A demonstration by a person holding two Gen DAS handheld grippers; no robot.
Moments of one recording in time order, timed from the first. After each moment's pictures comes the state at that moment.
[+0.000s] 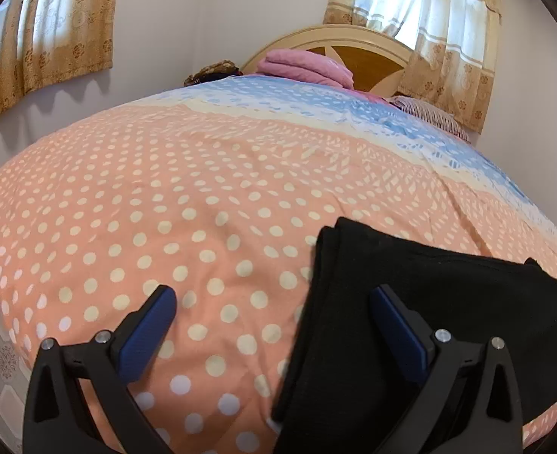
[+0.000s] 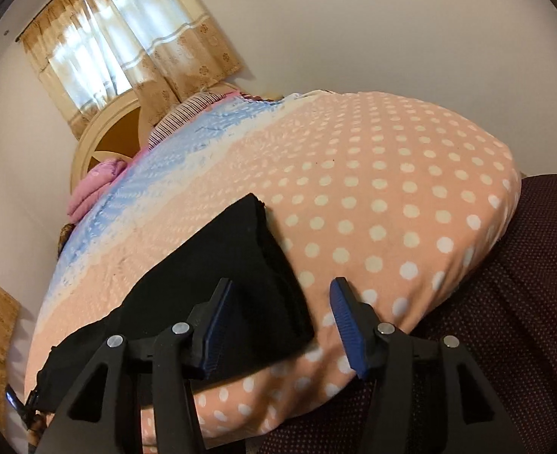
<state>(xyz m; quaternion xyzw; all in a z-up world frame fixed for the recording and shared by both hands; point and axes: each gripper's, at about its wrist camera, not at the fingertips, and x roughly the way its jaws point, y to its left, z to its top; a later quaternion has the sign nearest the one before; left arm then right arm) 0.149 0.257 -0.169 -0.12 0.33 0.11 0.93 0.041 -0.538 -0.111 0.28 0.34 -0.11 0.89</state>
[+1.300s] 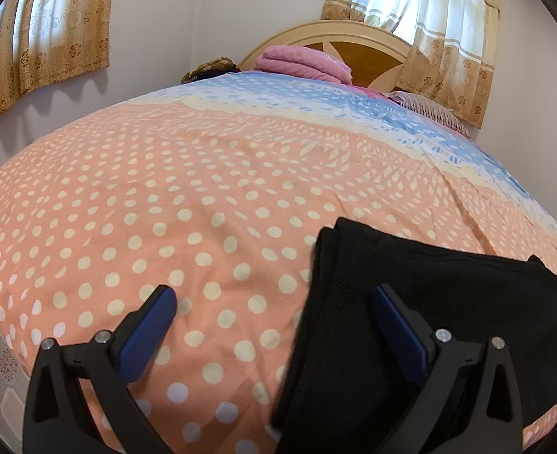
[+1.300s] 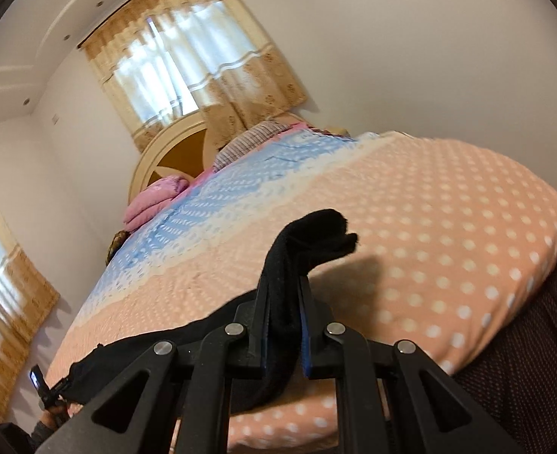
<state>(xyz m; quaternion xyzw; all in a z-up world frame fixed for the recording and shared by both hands) 0.158 0.256 -0.173 -0.12 0.33 0.11 0.93 0.046 -0.480 -0.066 0.25 0.25 -0.02 0.93</state>
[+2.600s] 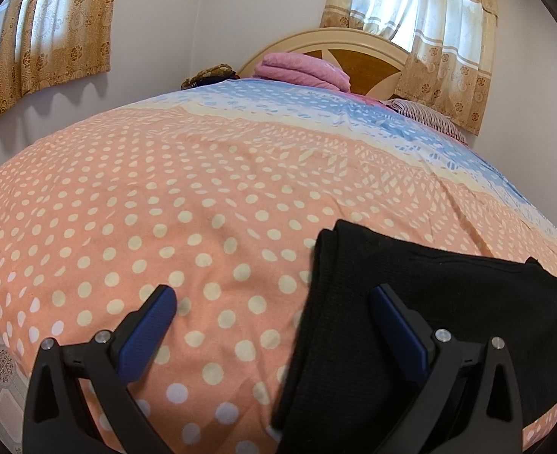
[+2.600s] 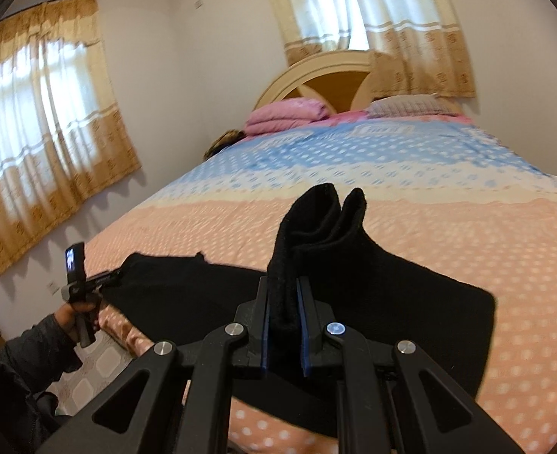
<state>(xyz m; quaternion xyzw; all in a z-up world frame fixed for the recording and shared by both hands) 0.151 0.255 -0.174 -0.12 0.32 0.10 0.93 0.122 -0.207 -0.070 0.06 0.31 0.24 0.92</state>
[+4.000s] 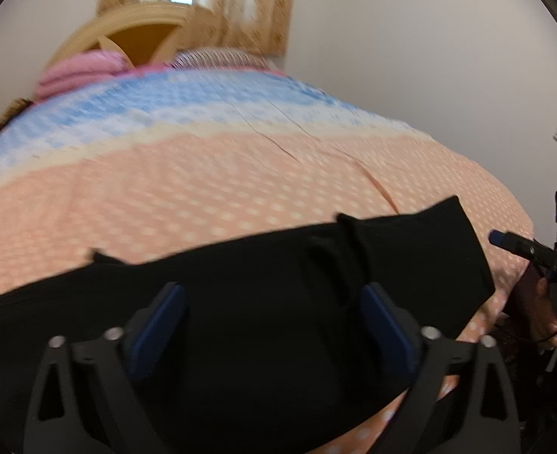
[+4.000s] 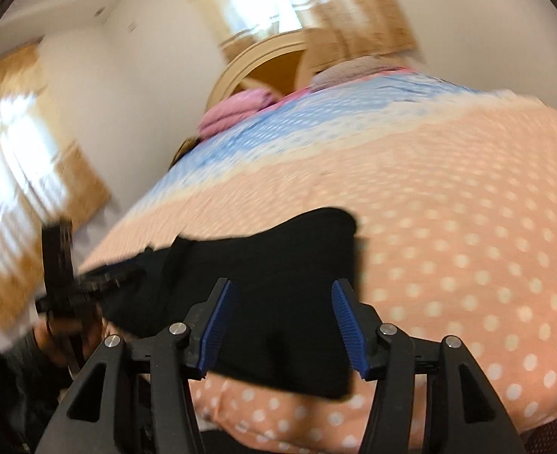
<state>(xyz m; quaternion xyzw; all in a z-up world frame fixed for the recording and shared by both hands) 0.182 -0.062 -0.114 0.00 0.38 -0.23 0.89 0.098 -0.325 -0.125 0.20 0.33 0.14 0.91</state>
